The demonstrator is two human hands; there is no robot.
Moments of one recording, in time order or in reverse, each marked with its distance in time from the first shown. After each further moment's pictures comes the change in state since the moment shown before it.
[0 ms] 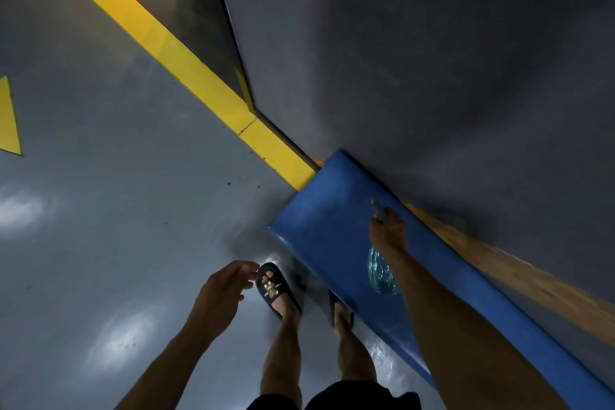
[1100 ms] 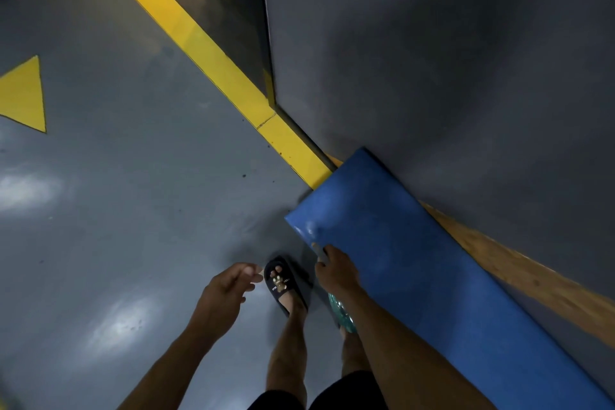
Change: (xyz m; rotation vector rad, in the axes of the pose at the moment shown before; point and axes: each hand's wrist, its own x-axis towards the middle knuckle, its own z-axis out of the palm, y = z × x) left_hand -0.023 -0.046 -0.029 0.028 0.076 0.028; right_hand -0.107 0.008 0.112 -0.480 -0.375 -0.207
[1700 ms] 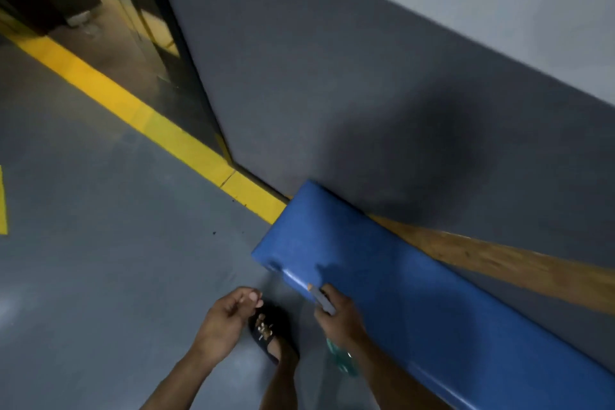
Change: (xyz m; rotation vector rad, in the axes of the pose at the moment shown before) left_hand -0.052 0.036 0.049 0.118 -0.126 0.152; right_hand -0.129 0.067 -0.032 0.493 0.230 -0.152
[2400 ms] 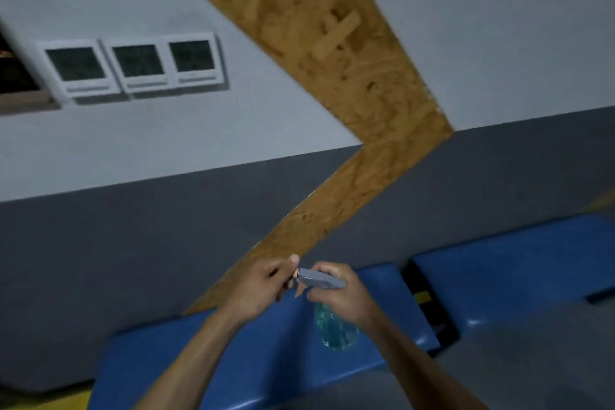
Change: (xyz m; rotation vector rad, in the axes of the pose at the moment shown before) left_hand -0.256 0.244 0.403 0.515 -0.805 0.801; right_hand -0.360 0.120 -0.348 0.479 0.588 -0.152
